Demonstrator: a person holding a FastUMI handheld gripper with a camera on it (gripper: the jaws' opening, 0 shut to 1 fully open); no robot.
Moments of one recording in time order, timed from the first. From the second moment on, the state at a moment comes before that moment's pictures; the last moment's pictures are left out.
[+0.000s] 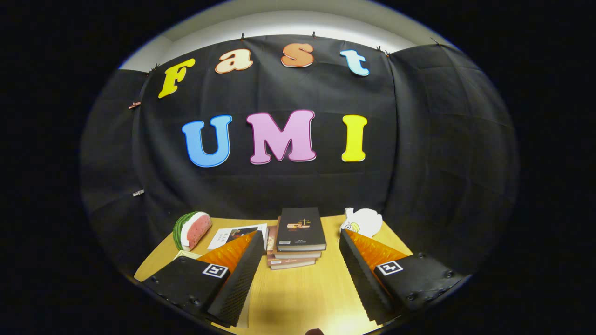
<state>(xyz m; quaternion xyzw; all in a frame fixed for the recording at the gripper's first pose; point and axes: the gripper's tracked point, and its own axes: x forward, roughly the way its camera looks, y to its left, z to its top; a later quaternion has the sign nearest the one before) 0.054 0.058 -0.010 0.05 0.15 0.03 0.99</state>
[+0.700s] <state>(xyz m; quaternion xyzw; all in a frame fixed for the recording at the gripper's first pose) 0.059 0.021 0.005 0.01 0.08 0.06 0.99</state>
